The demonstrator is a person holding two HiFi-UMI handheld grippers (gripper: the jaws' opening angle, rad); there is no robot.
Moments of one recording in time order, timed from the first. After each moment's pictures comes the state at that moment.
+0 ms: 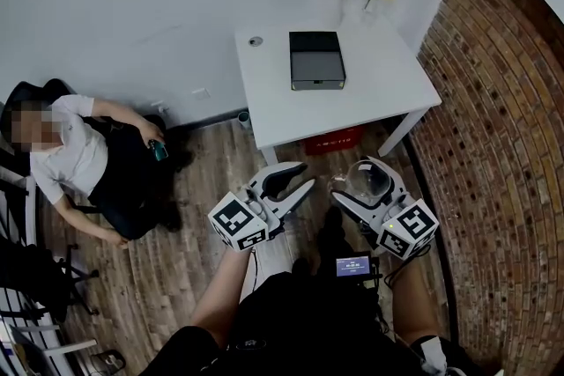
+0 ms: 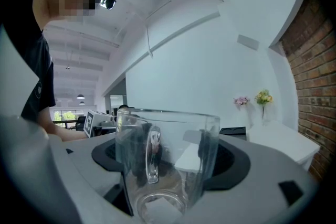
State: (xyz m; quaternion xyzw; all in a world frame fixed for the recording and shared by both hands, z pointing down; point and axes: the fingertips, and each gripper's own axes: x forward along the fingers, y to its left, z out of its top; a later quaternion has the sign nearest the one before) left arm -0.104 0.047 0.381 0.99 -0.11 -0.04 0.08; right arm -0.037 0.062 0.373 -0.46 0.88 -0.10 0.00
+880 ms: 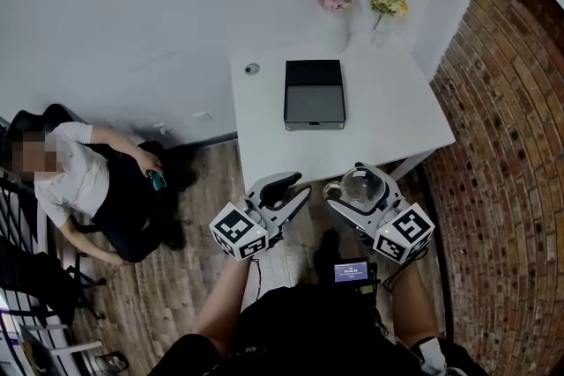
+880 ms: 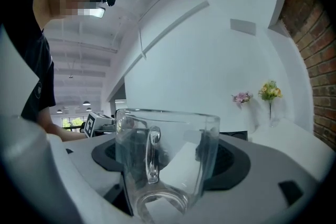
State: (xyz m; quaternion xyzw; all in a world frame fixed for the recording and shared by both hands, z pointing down) left arm -0.018 -0.103 0.411 0.98 -0.17 0.01 0.10; right arm 0.050 -0.089 0.392 -0.42 0.90 -0.12 0.02
